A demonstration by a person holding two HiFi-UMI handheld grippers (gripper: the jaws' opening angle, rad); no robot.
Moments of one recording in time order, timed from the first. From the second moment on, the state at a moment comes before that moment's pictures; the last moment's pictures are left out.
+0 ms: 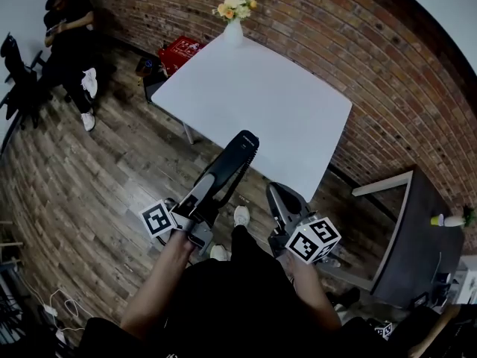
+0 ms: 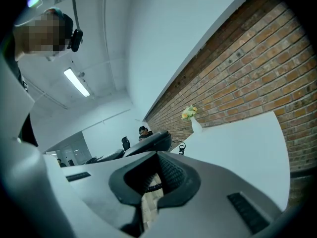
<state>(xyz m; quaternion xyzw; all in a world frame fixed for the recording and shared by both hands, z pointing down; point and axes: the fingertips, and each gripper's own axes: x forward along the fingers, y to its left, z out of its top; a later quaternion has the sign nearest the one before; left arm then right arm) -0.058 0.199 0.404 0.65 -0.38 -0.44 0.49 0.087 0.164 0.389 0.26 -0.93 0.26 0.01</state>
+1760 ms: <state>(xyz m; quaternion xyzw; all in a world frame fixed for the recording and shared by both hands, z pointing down) -0.105 -0.018 0.431 0.62 -0.40 -0.44 0.51 0.019 -0.062 0.418 0.16 -0.92 0.36 -0.01</state>
